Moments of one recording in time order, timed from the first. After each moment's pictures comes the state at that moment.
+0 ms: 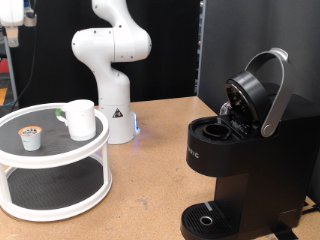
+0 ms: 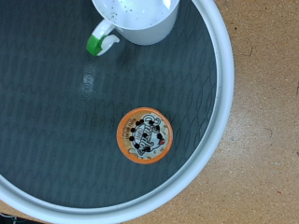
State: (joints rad) arm -0.06 -0.50 -0.49 -2.21 -0.27 1.75 -1.44
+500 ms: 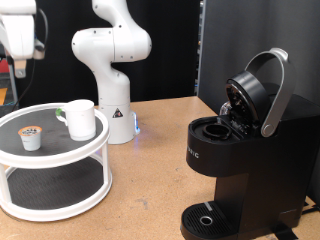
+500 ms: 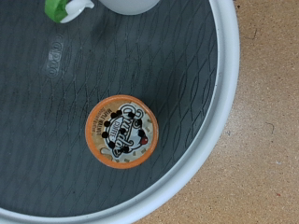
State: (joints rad) arm -0.08 -0.50 -0.50 -2.38 -0.31 1.97 -1.44
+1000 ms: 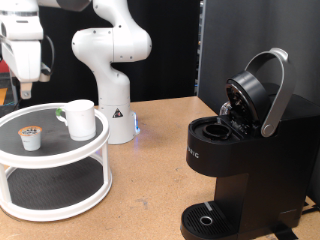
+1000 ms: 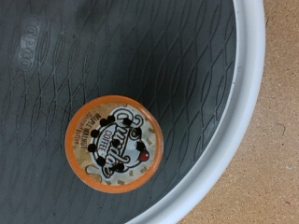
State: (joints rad) arm -0.12 -0.50 -0.50 -2.52 -0.34 2.14 -1.44
